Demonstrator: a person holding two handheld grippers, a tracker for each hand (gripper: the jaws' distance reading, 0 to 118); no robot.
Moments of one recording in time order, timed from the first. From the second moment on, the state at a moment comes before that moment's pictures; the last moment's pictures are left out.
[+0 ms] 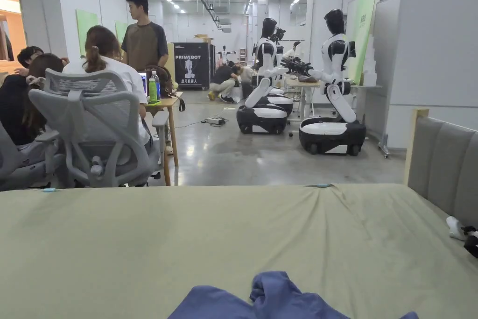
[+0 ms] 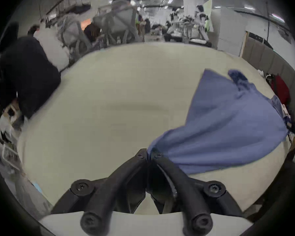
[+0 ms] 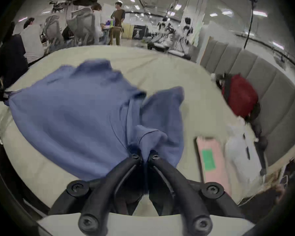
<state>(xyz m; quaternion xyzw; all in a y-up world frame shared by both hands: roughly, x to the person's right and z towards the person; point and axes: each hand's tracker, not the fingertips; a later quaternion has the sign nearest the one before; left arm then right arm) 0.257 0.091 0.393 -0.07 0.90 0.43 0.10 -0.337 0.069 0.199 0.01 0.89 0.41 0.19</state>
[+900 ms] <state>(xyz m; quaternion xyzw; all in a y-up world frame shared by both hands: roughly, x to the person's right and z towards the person) 0.185 0.159 0.415 -0.06 0.90 0.40 0.15 -0.173 0.181 0.255 0.00 0.98 0.18 0.13</state>
